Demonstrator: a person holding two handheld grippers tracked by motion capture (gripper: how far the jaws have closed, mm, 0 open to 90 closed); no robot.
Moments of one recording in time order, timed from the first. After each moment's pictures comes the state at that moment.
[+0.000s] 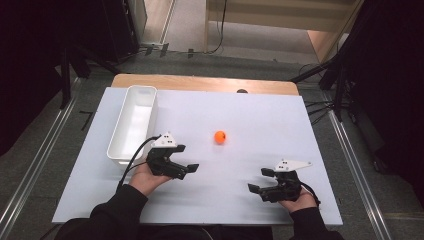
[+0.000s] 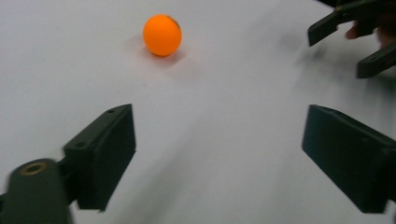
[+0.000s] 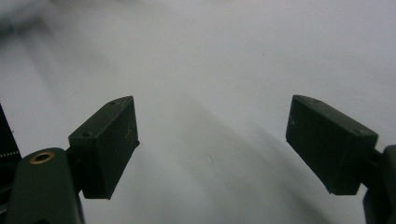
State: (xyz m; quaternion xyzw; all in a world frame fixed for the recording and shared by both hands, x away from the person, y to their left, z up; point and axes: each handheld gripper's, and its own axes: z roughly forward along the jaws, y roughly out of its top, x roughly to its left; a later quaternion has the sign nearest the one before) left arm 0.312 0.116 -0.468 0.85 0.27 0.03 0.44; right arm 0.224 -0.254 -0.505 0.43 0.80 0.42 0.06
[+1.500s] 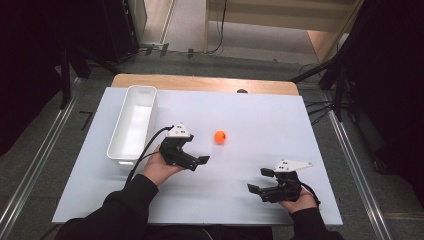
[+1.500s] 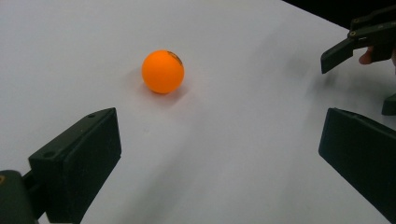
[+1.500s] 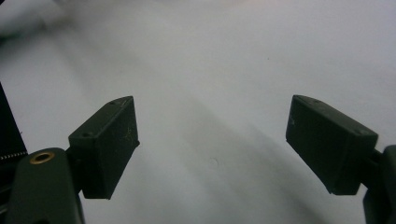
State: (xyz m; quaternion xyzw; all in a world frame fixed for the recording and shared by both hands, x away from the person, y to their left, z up) left arm 0.337 0.086 -0.463 0.85 0.26 0.03 0.46; right arm 0.222 -0.253 -0.503 0.42 0.80 0.42 0.06
